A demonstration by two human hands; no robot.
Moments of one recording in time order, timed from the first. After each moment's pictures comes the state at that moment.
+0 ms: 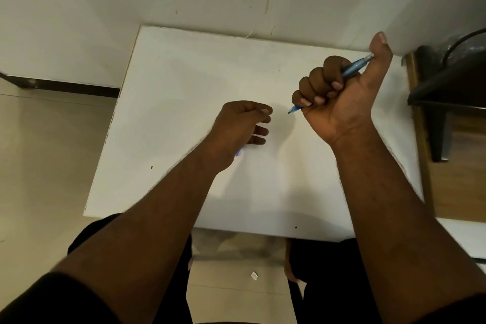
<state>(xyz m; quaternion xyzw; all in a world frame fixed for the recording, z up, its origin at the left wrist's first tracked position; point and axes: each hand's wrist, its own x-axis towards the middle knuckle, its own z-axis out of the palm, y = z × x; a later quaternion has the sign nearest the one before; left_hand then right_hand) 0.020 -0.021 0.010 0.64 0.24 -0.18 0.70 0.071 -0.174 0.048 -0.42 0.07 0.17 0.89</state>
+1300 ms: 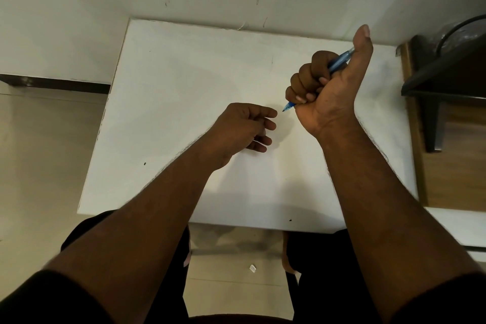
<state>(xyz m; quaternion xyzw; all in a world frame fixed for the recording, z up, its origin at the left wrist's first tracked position) 0.014 -0.027 0.011 0.68 0.16 -0.27 0.66 0.072 -0.169 0.040 -0.45 0.08 0.13 0.88</state>
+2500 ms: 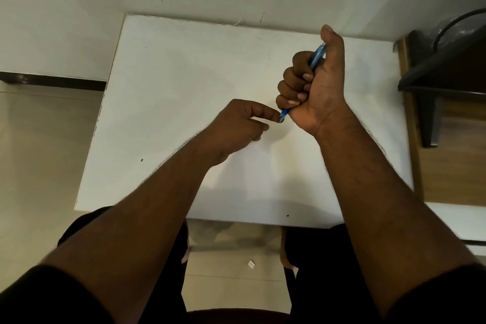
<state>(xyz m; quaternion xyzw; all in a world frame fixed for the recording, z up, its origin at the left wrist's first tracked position) 0.011 -0.027 0.006 0.74 0.09 -0.26 0.61 0.070 -0.165 0.045 -0.49 0.13 0.24 0.83</state>
